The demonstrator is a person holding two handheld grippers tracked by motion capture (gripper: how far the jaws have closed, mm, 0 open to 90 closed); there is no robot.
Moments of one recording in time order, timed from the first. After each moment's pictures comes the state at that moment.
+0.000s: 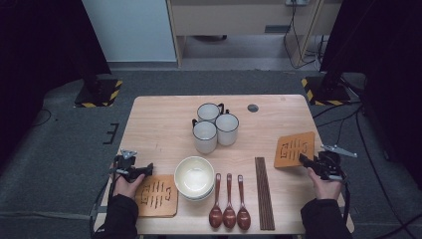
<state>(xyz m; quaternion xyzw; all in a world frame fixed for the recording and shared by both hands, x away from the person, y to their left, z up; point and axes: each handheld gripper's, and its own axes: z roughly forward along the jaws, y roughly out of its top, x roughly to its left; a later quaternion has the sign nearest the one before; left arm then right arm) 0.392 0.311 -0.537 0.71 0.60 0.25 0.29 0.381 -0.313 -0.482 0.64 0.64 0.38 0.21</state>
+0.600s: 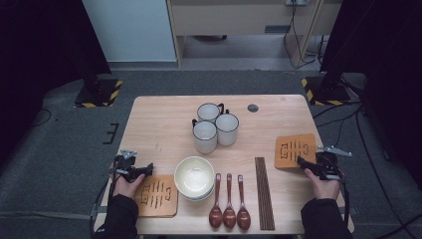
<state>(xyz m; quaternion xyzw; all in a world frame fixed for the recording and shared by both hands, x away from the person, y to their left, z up) 0.392 0.311 -0.537 0.71 0.60 0.25 0.29 0.390 -0.316 -0.500 0.64 0.65 0.34 0.22</state>
